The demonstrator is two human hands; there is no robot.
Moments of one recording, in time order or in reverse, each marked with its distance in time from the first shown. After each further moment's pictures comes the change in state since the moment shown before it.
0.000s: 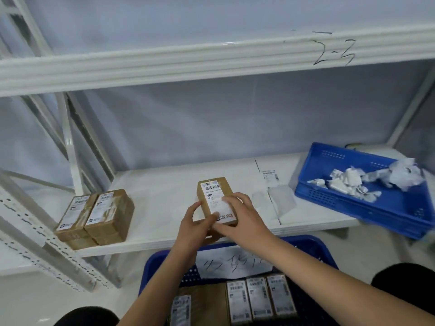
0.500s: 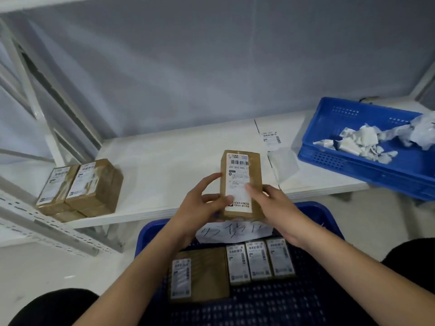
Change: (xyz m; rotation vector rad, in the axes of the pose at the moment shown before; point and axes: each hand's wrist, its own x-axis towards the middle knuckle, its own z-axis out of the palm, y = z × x) left_hand 0.003 -0.008 0.022 0.238 -0.257 -0.010; right_hand -0.021 0.064 -0.026 0.629 -0.020 0.495
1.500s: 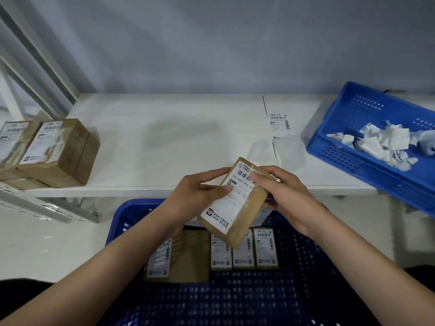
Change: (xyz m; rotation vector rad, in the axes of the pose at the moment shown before) left_hand 0.039 -0.013 -0.004 -0.072 -0.067 -0.115; right_hand 0.044 -0.013 -0.022 -0.008 -0.060 0.066
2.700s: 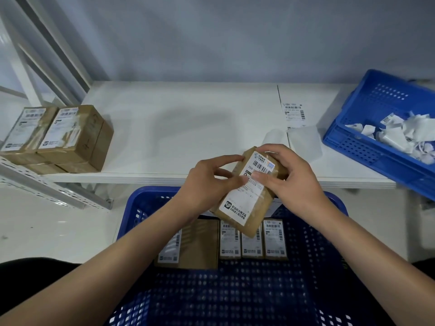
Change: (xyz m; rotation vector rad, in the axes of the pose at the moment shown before) left_hand 0.004 -0.009 -0.003 0.230 0.145 0.148; right_hand 0.002 0.008 0.017 -0.265 0.012 -0.485
